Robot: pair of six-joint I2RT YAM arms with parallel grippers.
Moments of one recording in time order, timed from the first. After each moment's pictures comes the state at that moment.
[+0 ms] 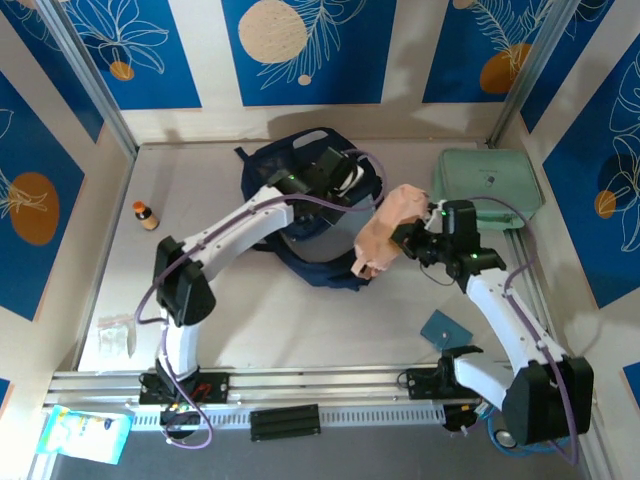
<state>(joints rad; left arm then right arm) -0.83 1.93 1.93 -0.88 -0.28 0.01 0.18 1.06 0.74 -0.38 -0.52 0.88</state>
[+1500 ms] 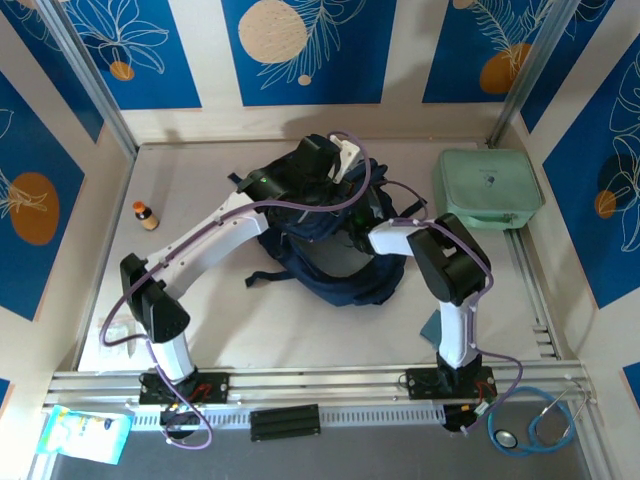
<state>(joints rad) -0.85 1.77 1.88 -0.75 -0.11 -0.13 0.55 2.00 1.11 0.47 -0.15 1.37</state>
